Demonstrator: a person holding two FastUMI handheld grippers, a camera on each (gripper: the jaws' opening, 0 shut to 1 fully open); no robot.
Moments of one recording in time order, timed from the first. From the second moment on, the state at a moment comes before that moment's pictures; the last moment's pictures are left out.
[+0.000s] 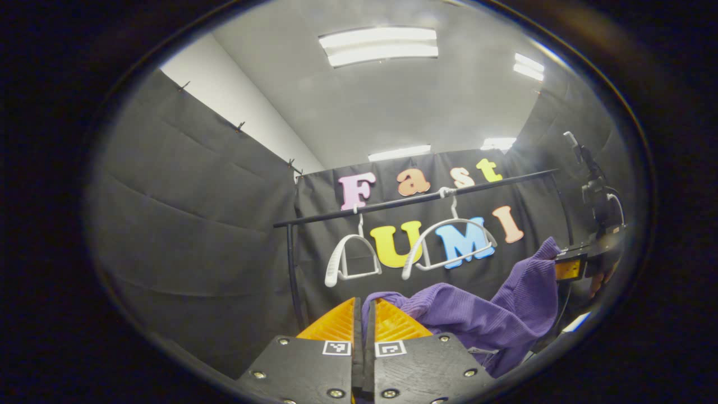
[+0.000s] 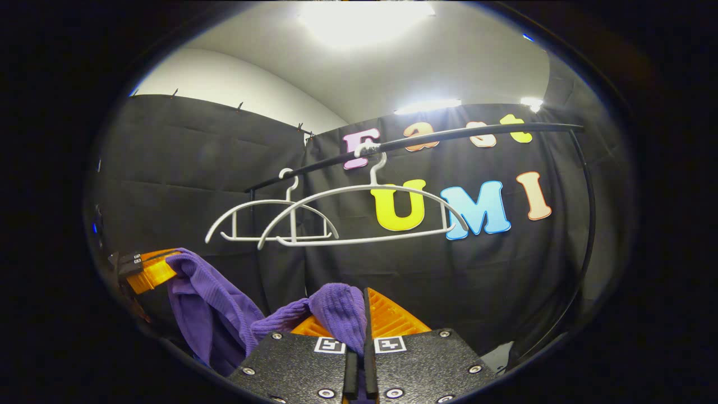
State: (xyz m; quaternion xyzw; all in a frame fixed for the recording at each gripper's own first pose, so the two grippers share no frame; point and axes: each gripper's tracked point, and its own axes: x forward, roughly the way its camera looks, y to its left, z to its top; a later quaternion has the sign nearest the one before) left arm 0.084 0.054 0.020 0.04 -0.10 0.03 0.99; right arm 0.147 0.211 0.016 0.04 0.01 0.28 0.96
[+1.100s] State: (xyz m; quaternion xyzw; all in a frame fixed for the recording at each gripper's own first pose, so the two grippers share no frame) left arm 0.042 -0.057 -0.181 -0.05 0.11 -0.12 0.98; right arm 0.048 0.179 -0.183 -0.05 0.21 0.21 0.95
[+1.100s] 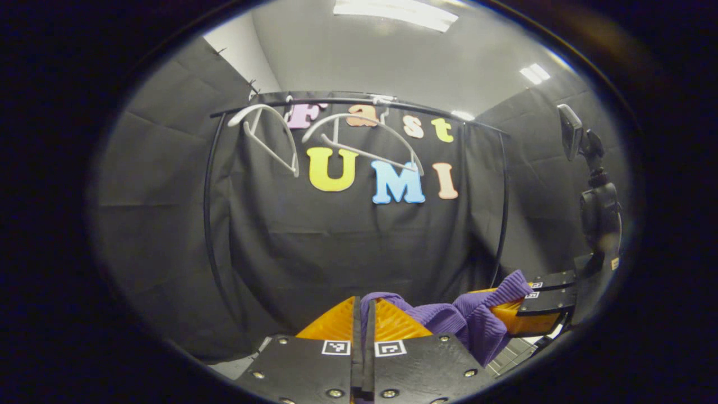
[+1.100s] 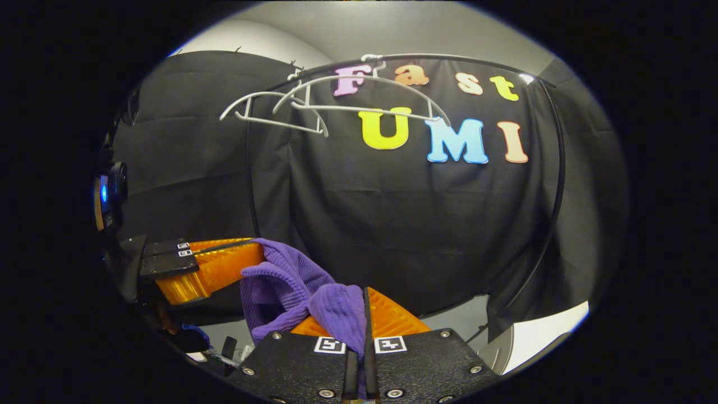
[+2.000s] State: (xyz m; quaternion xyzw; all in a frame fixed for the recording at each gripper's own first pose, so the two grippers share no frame) left arm -0.026 -0.054 -0.369 -0.02 0.36 -0.11 0.92; right arm -0.031 0.131 -0.364 -0.17 0.42 0.18 0.87
